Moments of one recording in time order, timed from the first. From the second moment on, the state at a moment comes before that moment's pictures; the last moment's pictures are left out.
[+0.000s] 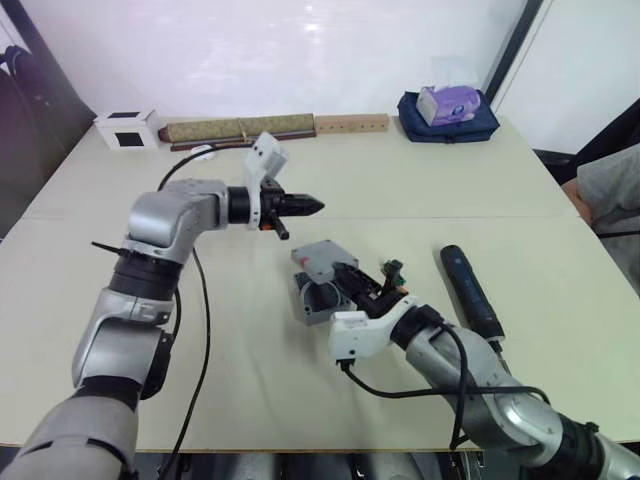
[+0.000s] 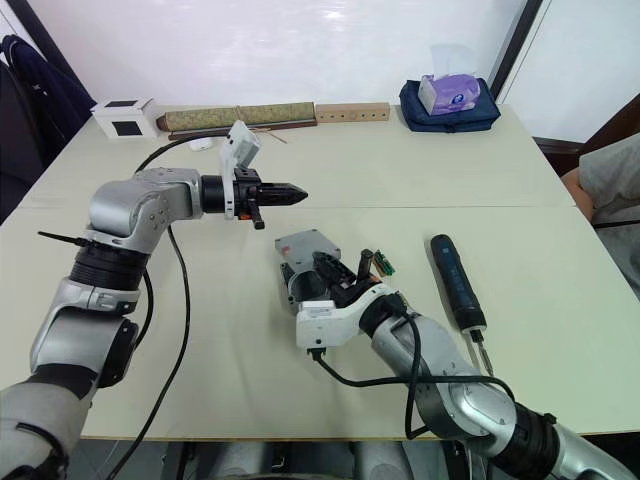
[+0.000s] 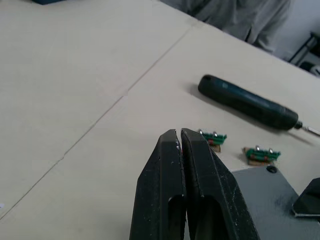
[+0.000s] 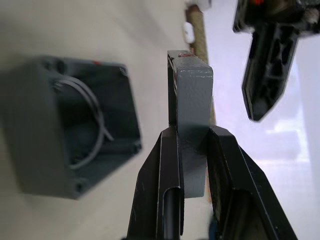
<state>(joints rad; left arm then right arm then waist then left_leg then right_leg) -0.94 0.50 -0.16 0.23 -0.47 0.82 -0.98 -0.27 -0.69 0.72 -0.69 -0.81 0.44 0.36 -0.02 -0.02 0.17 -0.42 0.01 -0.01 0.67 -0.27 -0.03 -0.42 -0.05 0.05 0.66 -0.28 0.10</state>
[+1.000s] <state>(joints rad) -0.82 0.54 -0.35 0.17 -0.21 0.51 -1.17 -0.15 -0.49 0.52 -0.64 -0.99 0.25 0.65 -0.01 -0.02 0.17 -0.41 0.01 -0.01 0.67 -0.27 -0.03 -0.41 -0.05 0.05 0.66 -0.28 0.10</state>
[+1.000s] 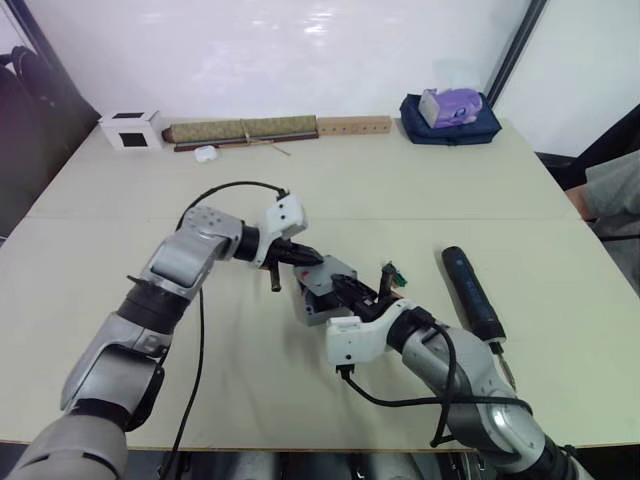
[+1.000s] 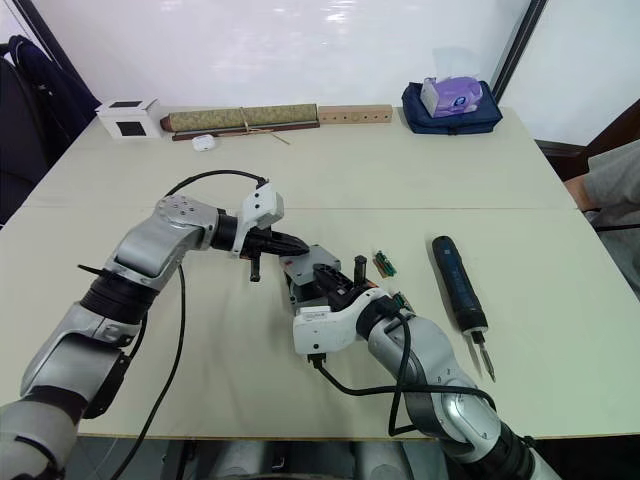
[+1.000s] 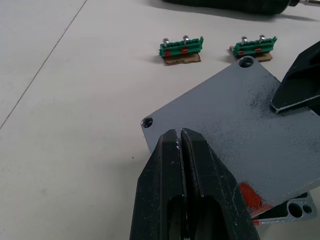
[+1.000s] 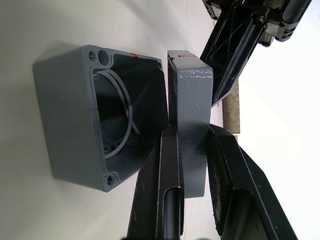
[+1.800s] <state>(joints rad) -0.76 0.53 -0.37 0.19 -0.12 0.31 -1.23 -0.06 -0.47 0.40 -0.69 -0.84 0.07 0.70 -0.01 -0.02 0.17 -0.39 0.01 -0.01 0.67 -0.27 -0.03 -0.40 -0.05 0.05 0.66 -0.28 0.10</state>
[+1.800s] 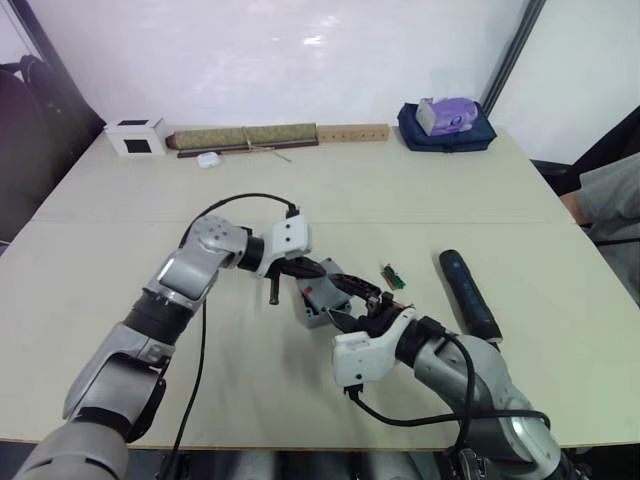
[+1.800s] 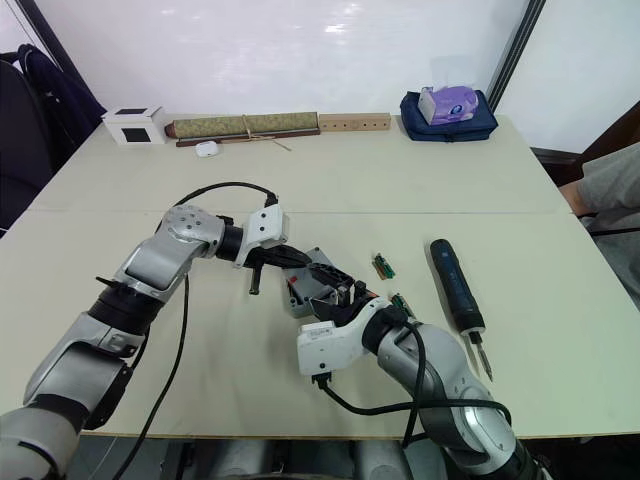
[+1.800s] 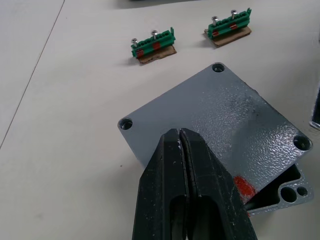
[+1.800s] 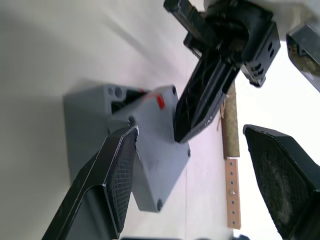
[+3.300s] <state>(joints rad) -0.82 0.63 -0.25 0.28 -0.18 0.44 -1.30 -0.09 -0.46 0.23 -0.48 -0.42 0.28 0.64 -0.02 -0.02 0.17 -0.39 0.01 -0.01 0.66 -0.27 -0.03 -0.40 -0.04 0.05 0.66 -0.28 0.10</state>
